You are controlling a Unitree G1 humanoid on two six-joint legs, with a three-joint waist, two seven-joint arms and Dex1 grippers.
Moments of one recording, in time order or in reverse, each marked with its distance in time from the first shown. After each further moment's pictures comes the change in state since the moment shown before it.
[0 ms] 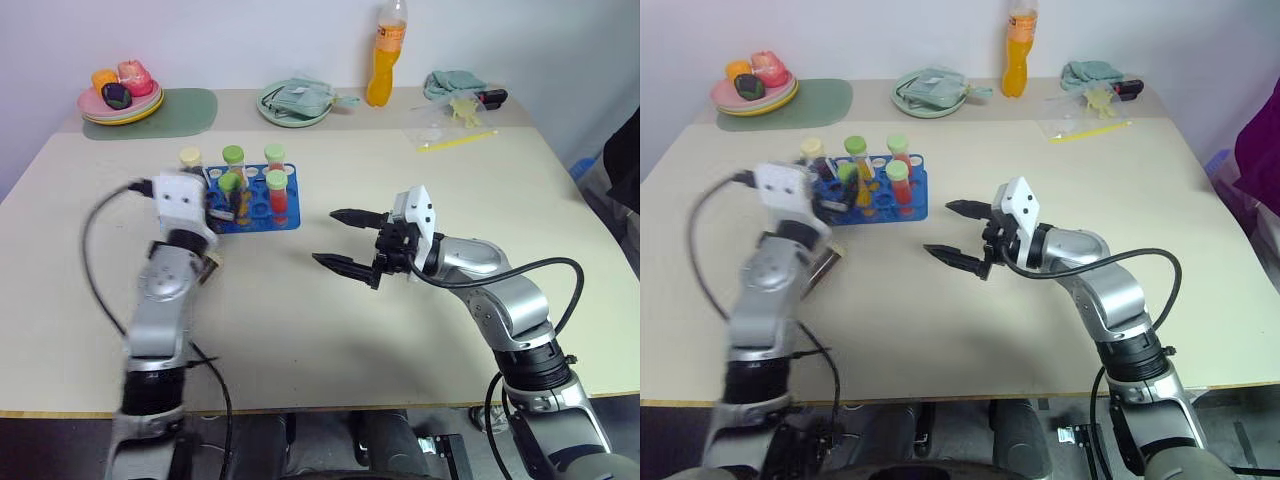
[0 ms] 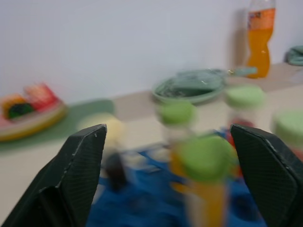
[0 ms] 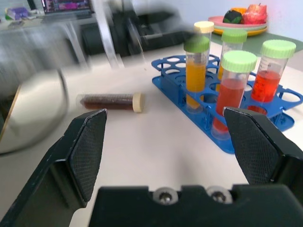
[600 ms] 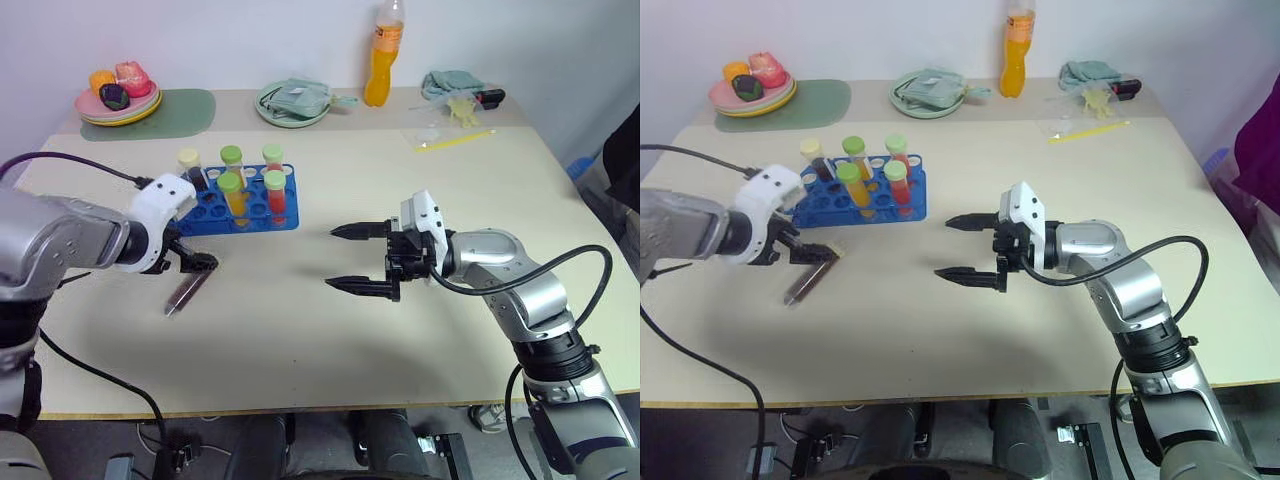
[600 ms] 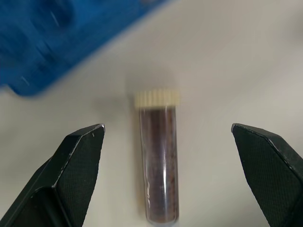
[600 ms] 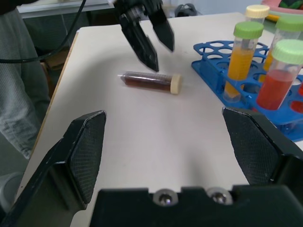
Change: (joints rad) left arm -0.439 0.629 -0.437 0.240 -0.607 0.954 -0.267; right arm -0.041 -0.102 0.023 0.026 0.019 -0.006 0.224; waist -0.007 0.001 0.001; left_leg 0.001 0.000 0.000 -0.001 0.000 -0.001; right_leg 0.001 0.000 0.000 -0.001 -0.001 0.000
